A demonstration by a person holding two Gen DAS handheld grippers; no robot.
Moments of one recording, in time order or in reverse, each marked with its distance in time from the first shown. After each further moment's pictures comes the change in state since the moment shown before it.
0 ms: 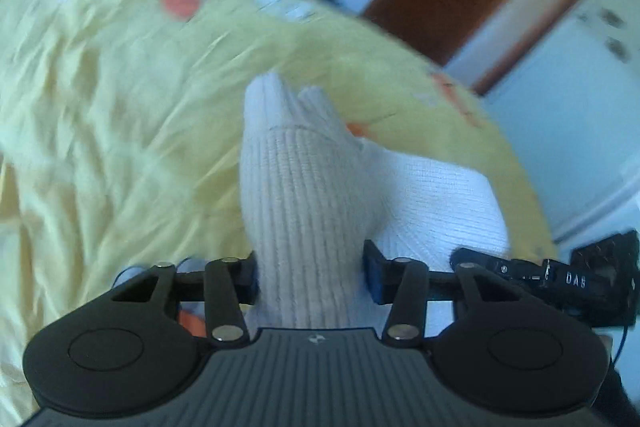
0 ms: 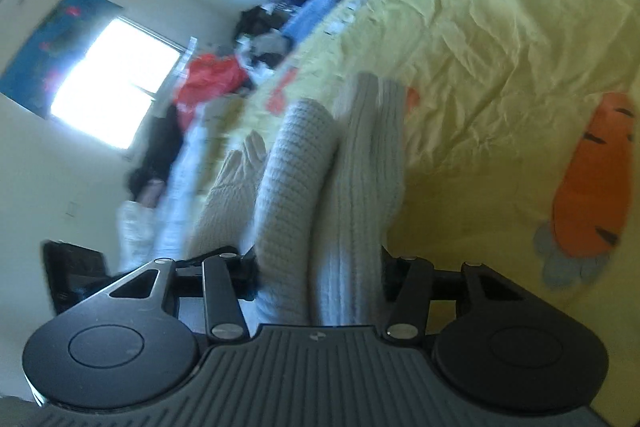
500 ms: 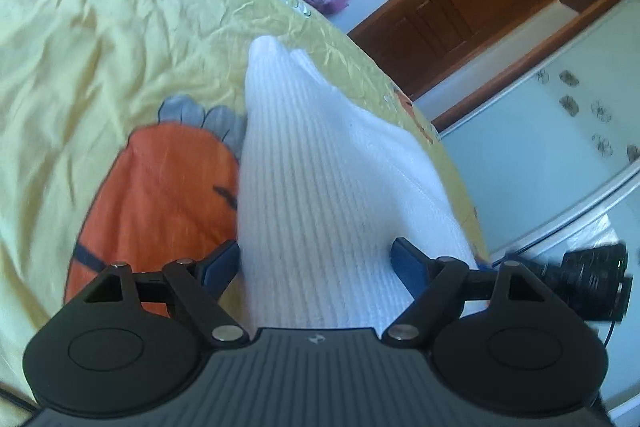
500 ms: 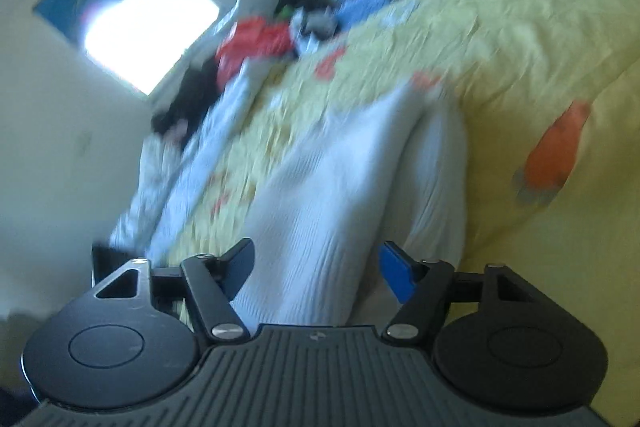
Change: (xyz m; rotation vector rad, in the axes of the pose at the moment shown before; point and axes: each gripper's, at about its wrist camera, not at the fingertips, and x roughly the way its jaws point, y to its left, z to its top) left arm -0.067 0.037 -0.114 -0.165 -0.116 -0.232; right arm -0.083 0.048 -0.065 -0.222 0.083 0.035
